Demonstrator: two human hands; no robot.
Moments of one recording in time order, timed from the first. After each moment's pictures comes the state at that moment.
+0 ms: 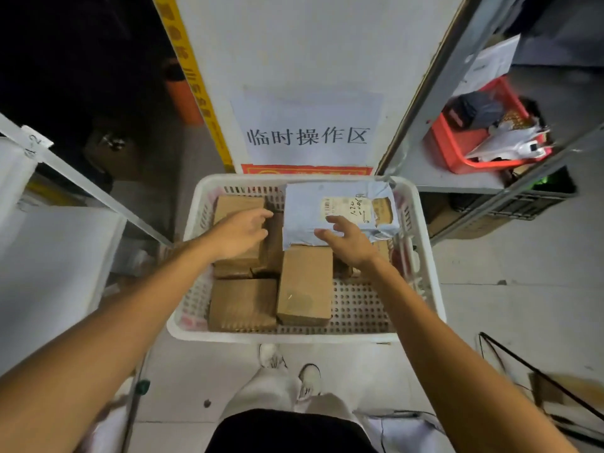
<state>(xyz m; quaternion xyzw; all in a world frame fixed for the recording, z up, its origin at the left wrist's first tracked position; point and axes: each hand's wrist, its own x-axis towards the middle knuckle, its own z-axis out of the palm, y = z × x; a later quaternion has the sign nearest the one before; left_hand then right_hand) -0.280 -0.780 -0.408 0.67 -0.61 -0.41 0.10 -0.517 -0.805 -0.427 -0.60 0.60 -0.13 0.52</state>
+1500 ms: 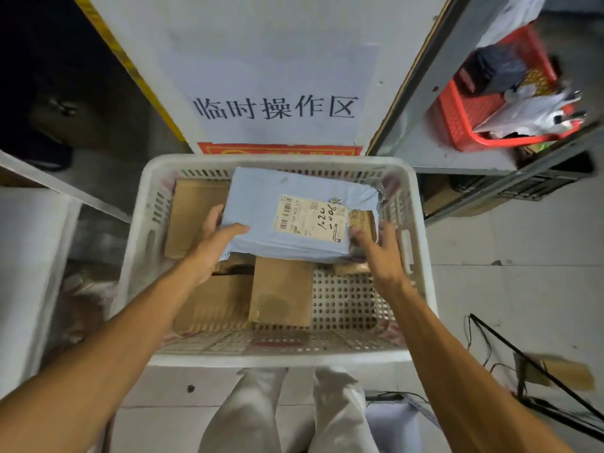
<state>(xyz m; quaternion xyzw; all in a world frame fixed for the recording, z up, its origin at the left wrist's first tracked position) -0.305 -0.811 -0.520 0.69 -0.27 -0.54 0.39 -0.597 -0.840 -0.512 -0.37 0.65 -0.34 0.58</state>
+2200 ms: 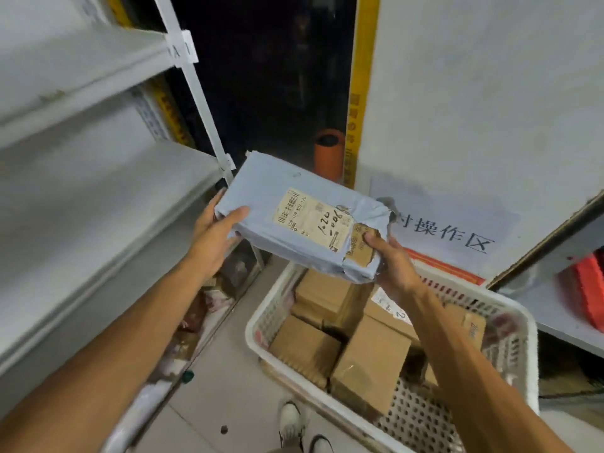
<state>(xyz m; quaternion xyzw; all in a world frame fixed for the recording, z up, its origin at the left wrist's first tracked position) -0.162 -0.666 -0.307 0.62 -0.15 -0.30 0.71 -0.408 -0.840 -0.360 -0.45 0.36 -0.22 0.78</state>
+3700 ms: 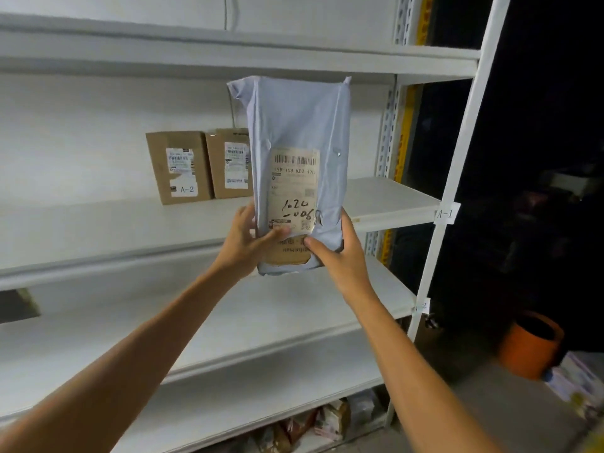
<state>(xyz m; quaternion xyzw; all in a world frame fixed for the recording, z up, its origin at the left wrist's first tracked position) -0.010 -0.408 -0.116 0.72 -0.24 0.14 0.63 -0.036 -0.584 -0.146 -0.72 -0.10 -0.25 0.64</state>
